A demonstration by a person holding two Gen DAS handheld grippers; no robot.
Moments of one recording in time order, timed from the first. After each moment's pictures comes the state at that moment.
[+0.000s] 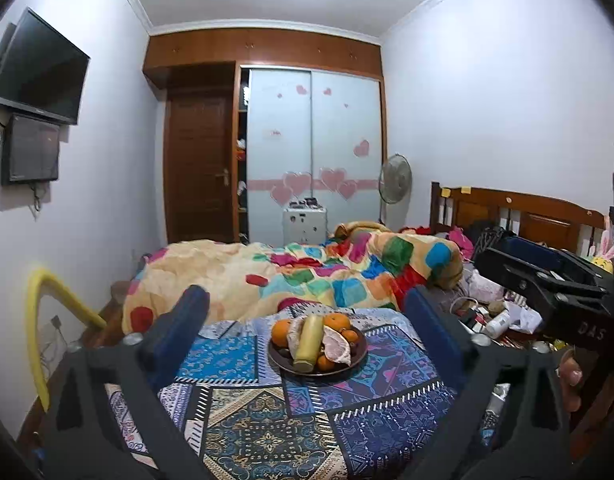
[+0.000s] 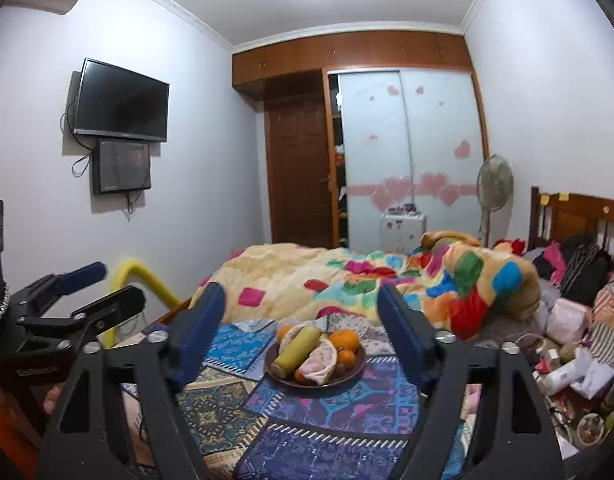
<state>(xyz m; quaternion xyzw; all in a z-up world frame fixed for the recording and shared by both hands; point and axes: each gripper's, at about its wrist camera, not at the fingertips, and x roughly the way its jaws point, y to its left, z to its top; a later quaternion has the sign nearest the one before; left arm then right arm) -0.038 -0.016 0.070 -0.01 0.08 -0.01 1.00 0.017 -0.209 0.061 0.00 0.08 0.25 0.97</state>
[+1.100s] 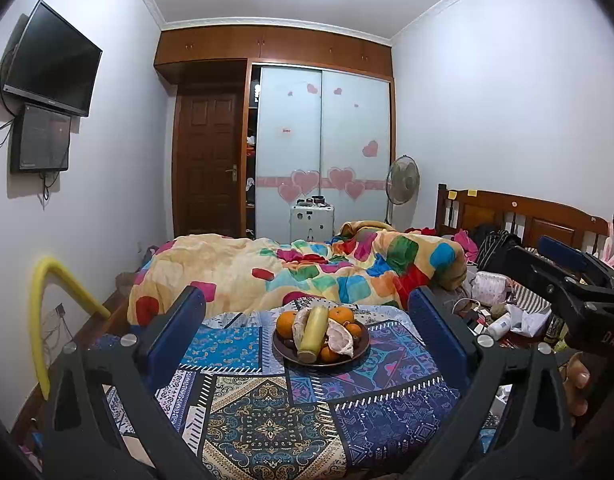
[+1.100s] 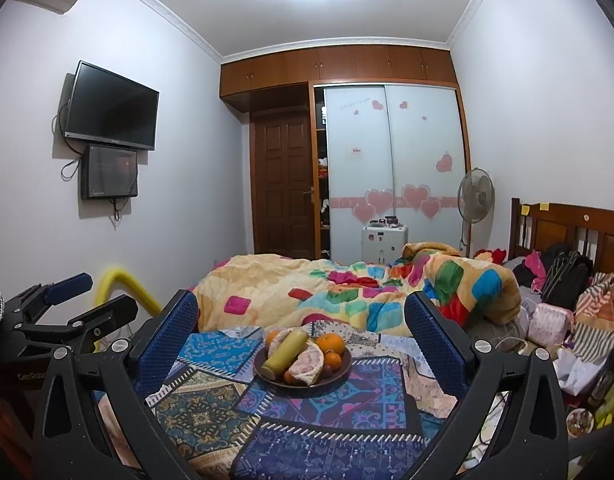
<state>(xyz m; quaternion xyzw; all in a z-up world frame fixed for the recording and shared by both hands) -0.053 -0.011 0.062 -0.02 0.09 0.00 1.00 -0.010 -0.211 0.058 -0.01 0.06 0.22 0.97</state>
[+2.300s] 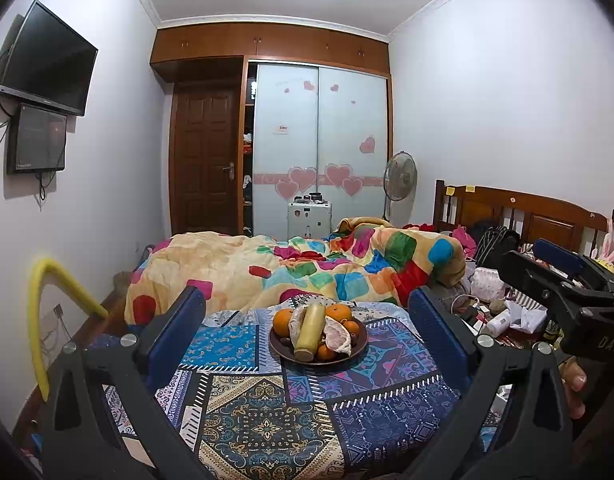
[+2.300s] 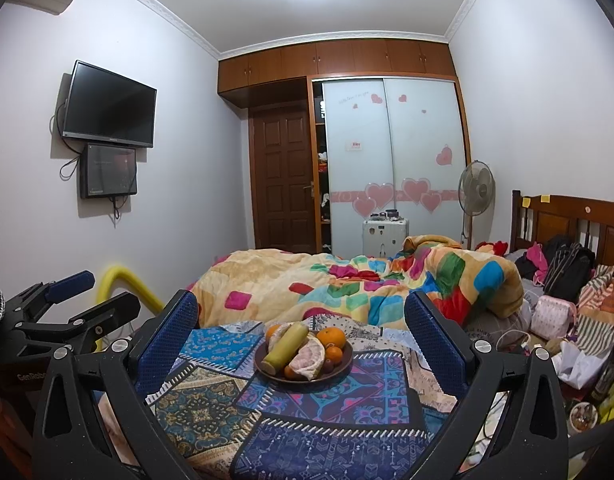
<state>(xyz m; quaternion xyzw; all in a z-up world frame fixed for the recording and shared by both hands) -0.047 -0.010 0.056 -0.02 0.09 0.00 1.00 -0.006 -0.212 0.054 0.00 0.07 0.22 0.97</state>
